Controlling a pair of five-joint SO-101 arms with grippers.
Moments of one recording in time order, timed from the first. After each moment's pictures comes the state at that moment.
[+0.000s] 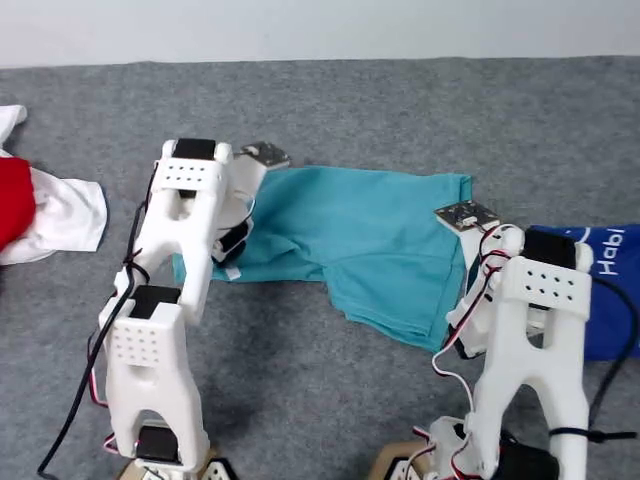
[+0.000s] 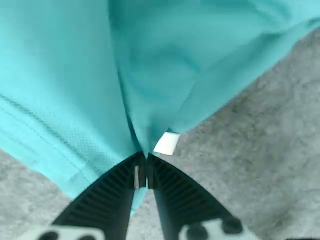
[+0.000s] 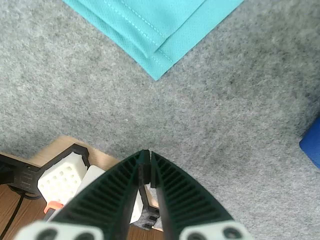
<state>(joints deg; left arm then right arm) 1.8 35.2 -18.3 98.4 -27.8 11.1 -23.5 31.9 96.7 35.5</state>
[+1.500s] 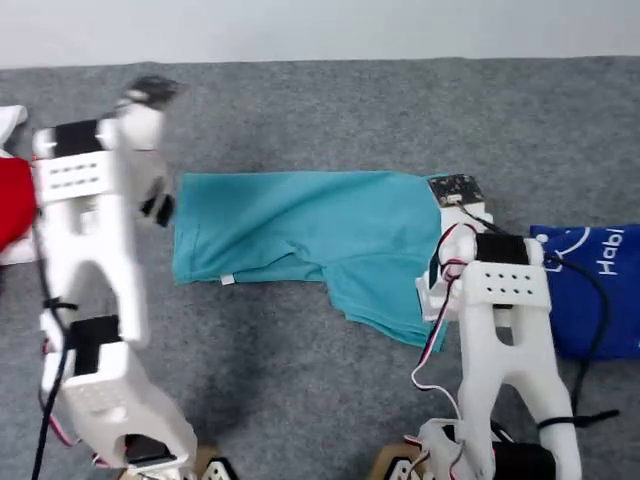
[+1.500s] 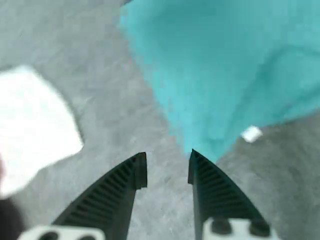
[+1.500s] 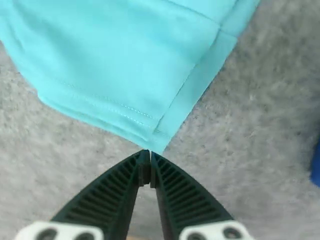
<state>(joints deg) -16.9 17.0 -20.8 96.5 -20.2 0.2 -23.5 37.5 78.5 9.2</state>
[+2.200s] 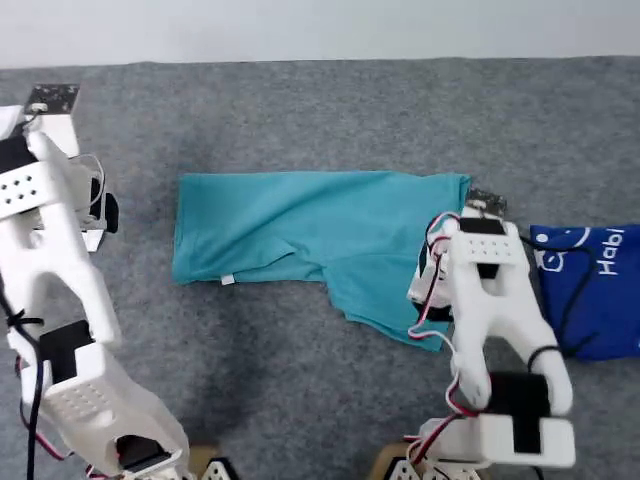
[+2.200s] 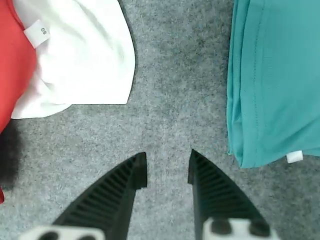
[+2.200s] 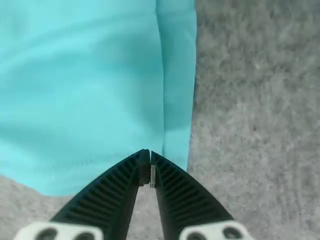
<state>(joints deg) -26.5 17.0 -20.8 96.2 -10.9 -0.2 -1.6 30.3 72.1 -20.9</state>
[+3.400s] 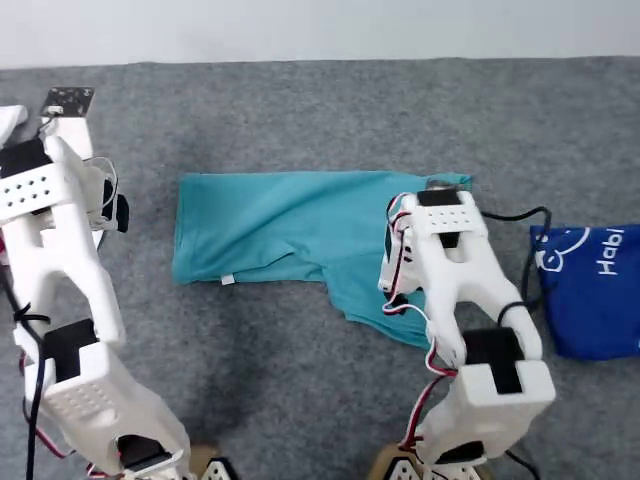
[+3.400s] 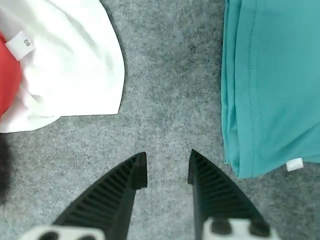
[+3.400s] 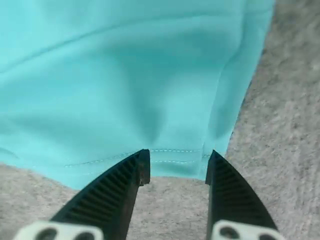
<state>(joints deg) -24.8 17.0 -16.5 91.4 -10.9 -8.5 12.0 17.8 80.3 -24.7</state>
